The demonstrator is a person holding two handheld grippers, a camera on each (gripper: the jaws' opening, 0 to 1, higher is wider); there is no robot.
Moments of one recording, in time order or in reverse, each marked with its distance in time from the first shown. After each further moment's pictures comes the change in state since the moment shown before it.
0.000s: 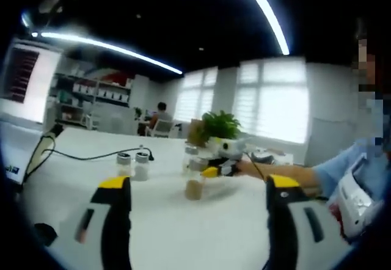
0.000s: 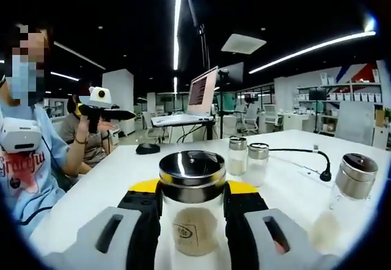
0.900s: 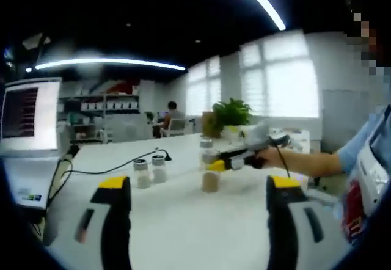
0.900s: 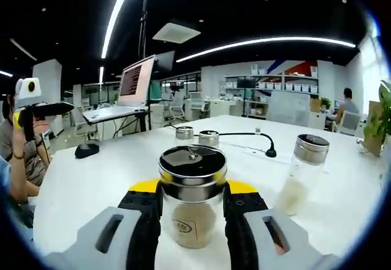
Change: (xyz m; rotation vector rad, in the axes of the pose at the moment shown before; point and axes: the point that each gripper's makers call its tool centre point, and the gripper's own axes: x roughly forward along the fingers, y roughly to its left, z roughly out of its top) left arm -0.006 0.001 0.002 0.130 0.039 0.055; right arm -0.002 -0.016 -0.004 0.083 0.091 -0.644
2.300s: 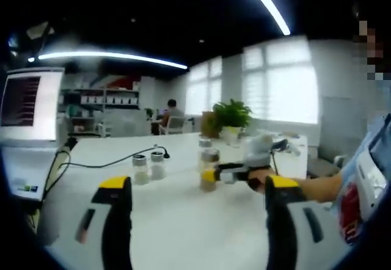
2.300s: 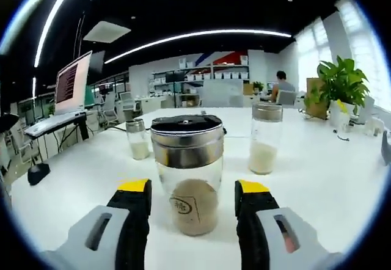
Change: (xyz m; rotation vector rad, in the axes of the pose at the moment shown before) left arm -0.002 0.006 -0.005 -0.050 0.007 -0.009; right arm -0.009 -0.001 -0.032 0.199 0.018 -0.421
